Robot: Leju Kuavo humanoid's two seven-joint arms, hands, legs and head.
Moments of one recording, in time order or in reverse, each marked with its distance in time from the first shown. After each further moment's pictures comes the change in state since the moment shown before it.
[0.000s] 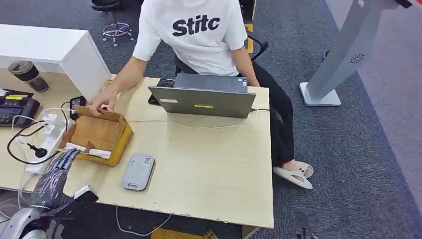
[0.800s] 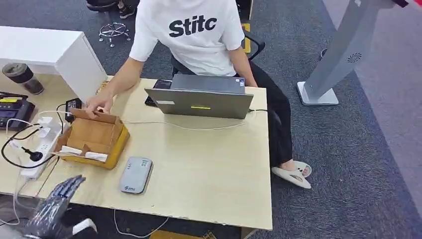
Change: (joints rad) left arm 0.252 -0.145 0.160 -0.193 -0.167 -0.127 -0.180; right arm 0.141 0.181 -0.383 0.120 0.115 -0.272 -0.198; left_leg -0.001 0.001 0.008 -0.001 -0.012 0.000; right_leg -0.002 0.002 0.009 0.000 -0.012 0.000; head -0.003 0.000
